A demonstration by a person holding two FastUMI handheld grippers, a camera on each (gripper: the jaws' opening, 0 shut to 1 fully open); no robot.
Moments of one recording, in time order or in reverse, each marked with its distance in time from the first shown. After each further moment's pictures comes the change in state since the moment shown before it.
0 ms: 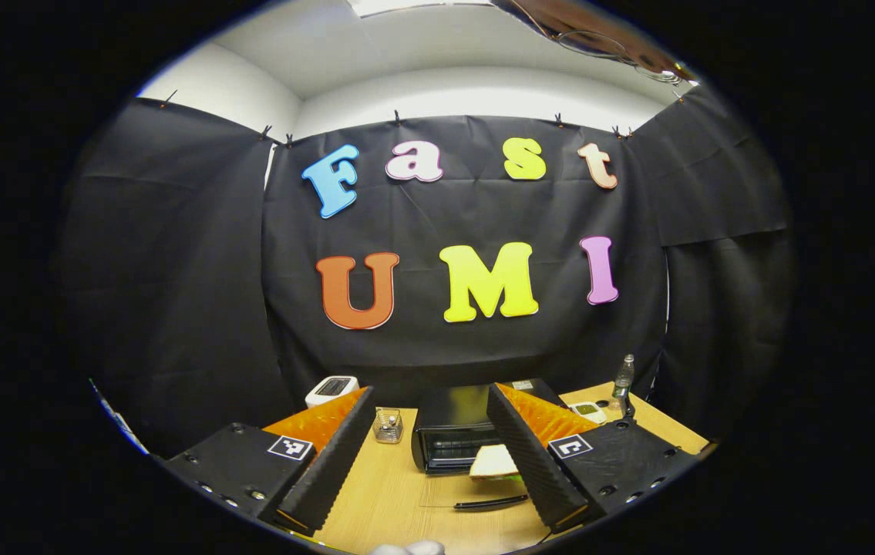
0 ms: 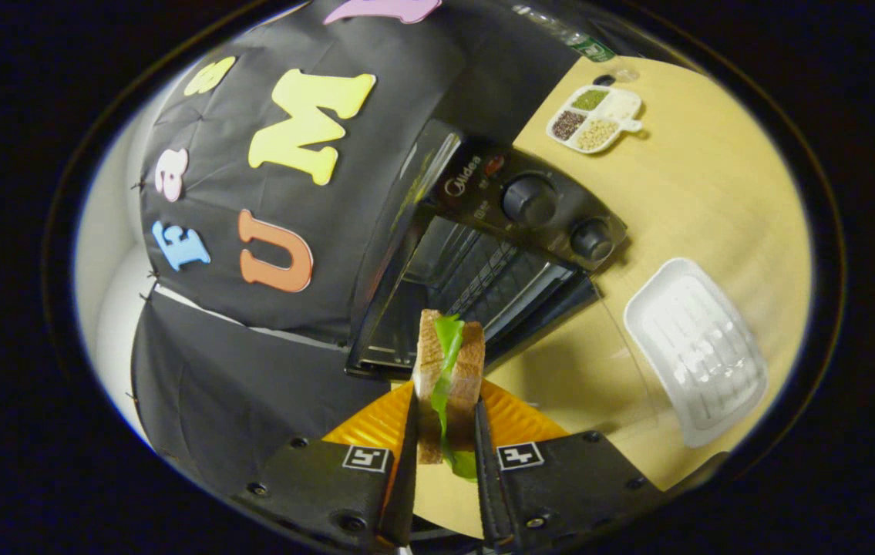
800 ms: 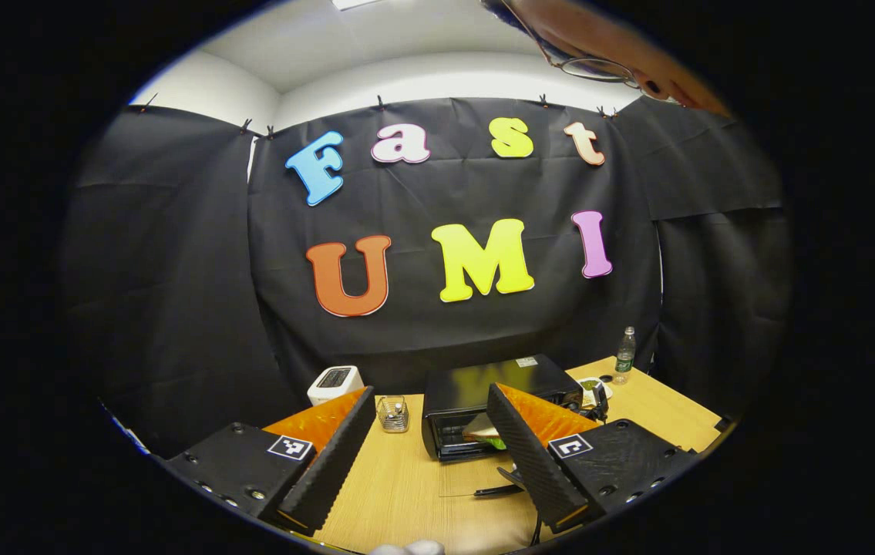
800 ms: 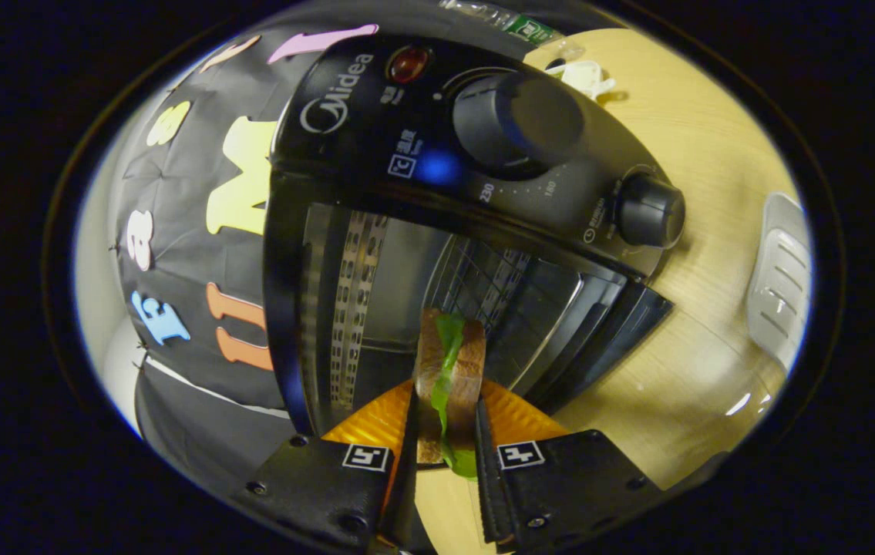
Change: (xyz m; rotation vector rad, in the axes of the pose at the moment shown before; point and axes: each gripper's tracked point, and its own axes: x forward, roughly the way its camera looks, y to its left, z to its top) left arm 0.005 0.017 -0.021 0.052 0.065 -0.041; right arm 0.107 -0.017 0.047 0.129 -0.260 -0.019
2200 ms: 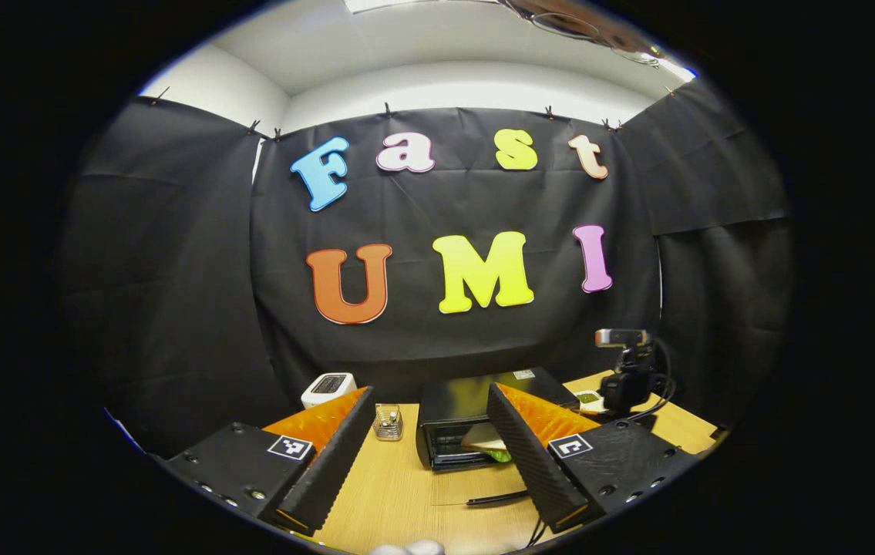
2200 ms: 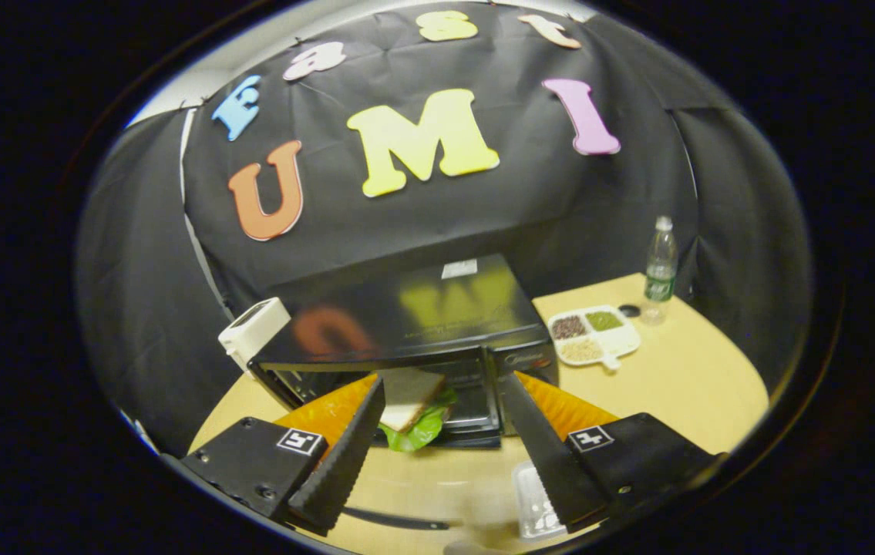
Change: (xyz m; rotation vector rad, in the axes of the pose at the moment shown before) left arm 0.004 -0.004 0.009 -0.036 -0.066 0.001; right arm -0.158 0.073 0.075 -1.062 -0.166 -0.190
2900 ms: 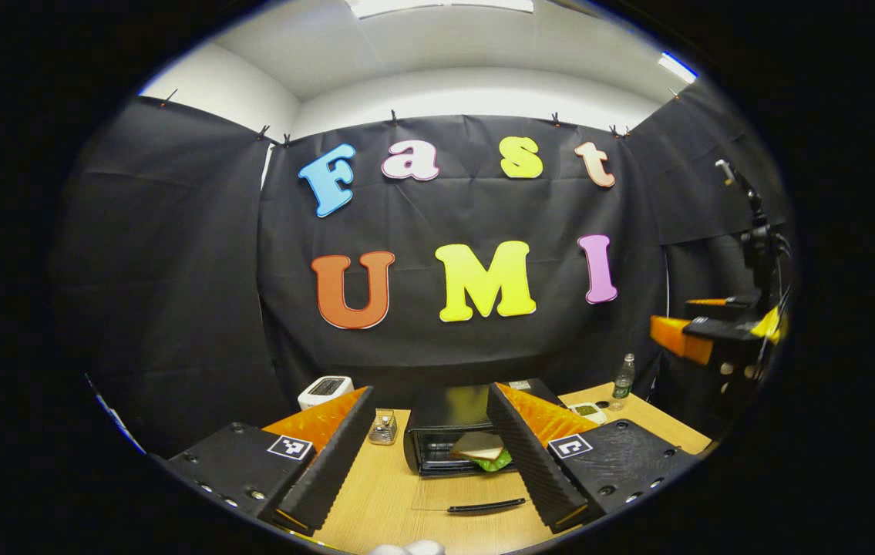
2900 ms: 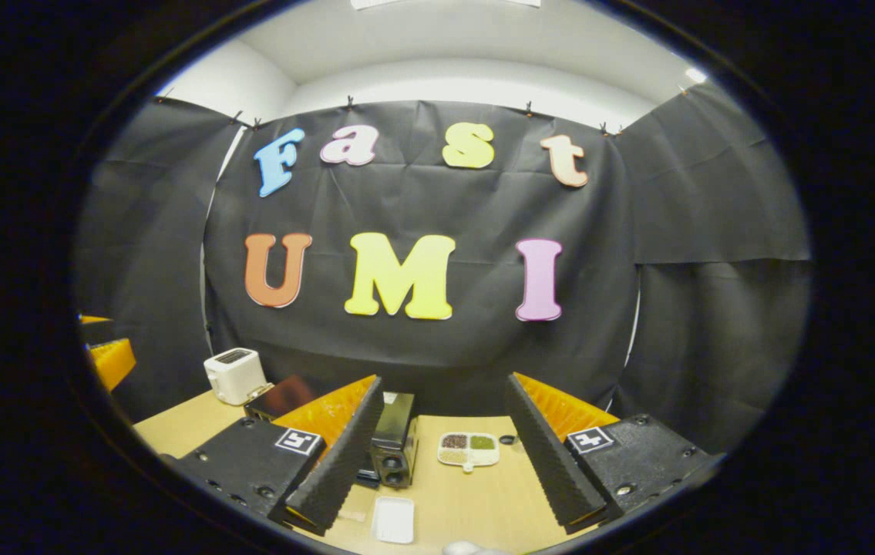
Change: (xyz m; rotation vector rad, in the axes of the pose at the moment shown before) left arm 0.000 -0.030 0.001 -0.004 -0.032 0.054; right arm -0.195 -0.091 0.180 -0.218 -0.328 -0.114
